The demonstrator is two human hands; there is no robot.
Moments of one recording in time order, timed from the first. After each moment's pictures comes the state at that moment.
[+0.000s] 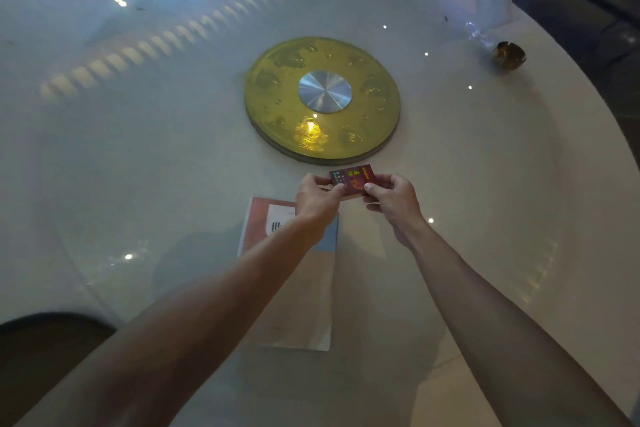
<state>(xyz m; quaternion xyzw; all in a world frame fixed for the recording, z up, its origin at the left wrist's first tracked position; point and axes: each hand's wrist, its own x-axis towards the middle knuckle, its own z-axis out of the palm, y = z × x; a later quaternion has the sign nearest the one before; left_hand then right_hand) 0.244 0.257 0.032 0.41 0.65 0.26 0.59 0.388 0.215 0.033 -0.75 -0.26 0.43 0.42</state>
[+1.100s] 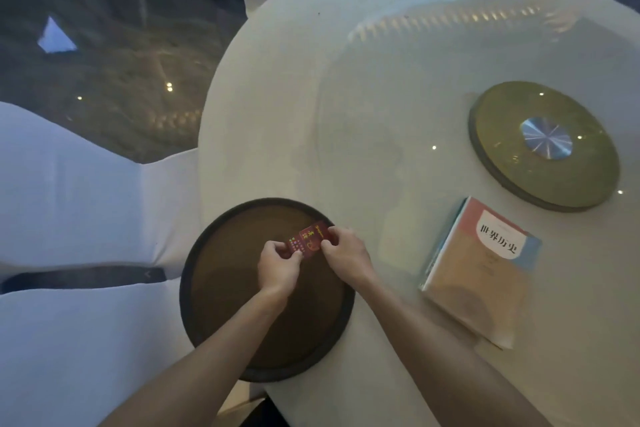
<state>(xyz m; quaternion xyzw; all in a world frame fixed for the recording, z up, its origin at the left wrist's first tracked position) -0.214 0.053 -0.021 0.19 0.82 0.33 0.44 -0.086 0.114 -0.001 -0.66 -0.61 0.44 0.05</state>
